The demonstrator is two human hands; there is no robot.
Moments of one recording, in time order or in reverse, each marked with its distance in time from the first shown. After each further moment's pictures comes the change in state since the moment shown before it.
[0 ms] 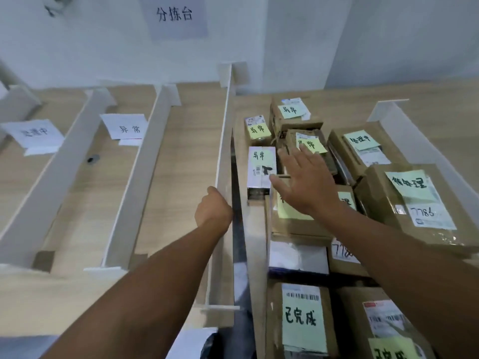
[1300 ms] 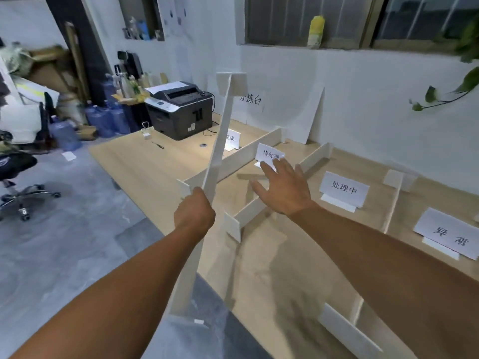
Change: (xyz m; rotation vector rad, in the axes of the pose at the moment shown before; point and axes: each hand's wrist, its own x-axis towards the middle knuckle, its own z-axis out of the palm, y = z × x) left_hand 0.058 -0.797 -0.558 0.004 0.568 -0.510; right_hand 0.147 -1.009 0.086 0.103 0.032 -0.756
